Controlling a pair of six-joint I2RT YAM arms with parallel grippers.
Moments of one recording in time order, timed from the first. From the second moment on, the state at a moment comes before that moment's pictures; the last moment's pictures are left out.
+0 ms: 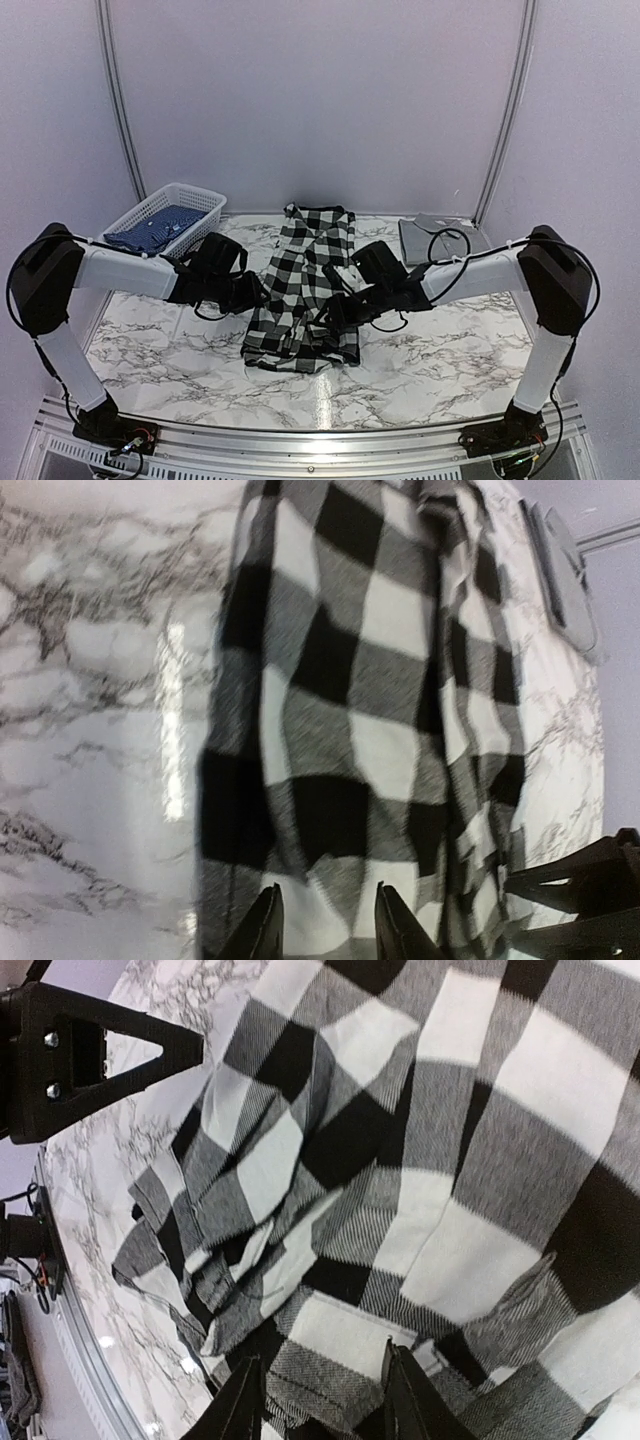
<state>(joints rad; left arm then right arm) -0.66 1.71 0.93 -0.01 0.11 -0.82 0.80 1.83 1.06 -0.04 -0.38 0.48</state>
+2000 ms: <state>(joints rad) -0.74 1.62 0.66 0.11 0.36 -0.80 0.65 1.56 0.55 0.20 -0.57 0.65</state>
